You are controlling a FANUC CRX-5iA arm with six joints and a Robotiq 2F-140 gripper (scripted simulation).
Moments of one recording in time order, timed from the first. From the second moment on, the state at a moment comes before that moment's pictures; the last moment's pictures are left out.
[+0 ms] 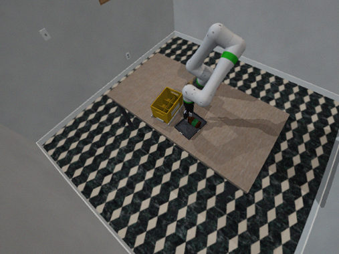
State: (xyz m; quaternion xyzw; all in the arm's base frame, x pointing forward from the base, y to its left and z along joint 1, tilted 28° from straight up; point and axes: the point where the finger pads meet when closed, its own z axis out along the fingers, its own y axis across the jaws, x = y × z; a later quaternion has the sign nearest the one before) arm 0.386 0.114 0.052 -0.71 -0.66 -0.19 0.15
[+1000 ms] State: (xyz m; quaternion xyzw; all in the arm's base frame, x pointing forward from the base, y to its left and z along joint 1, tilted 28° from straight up) arm 0.386 0.117 0.046 -0.71 -0.66 -0.19 0.15
